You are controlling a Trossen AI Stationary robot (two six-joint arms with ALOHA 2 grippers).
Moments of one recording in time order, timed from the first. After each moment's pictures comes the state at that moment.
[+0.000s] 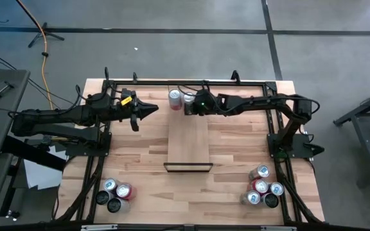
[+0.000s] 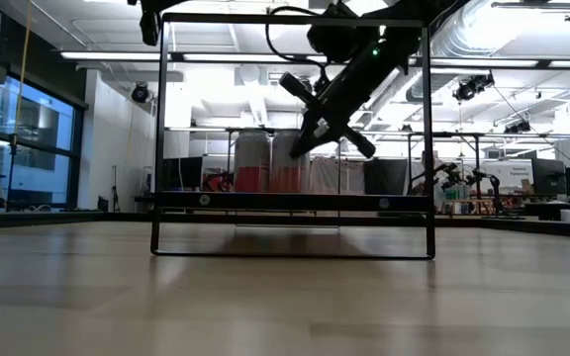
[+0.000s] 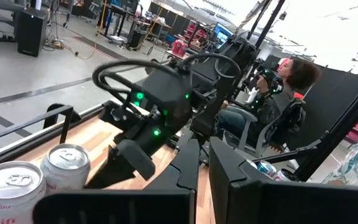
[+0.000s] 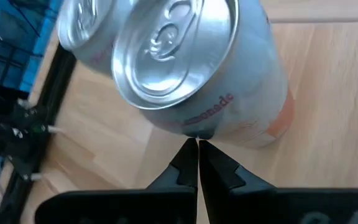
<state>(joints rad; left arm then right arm) 0.11 0.79 0.68 0.10 -0.11 -0.41 -0.26 1.74 1.18 -0.16 0.16 1.02</state>
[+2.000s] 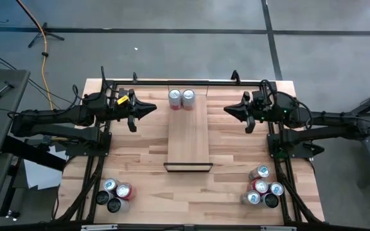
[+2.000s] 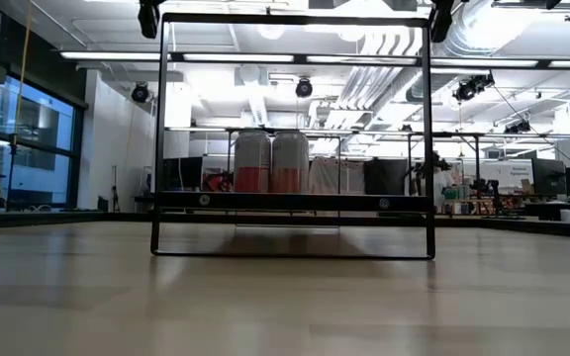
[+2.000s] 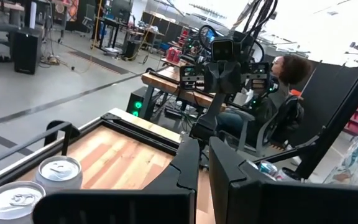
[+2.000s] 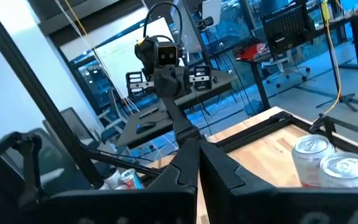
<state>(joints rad) 0.11 0.77 0.68 0.11 -0.09 -0.33 -0.12 0.77 0.67 0.18 -0.03 0.43</state>
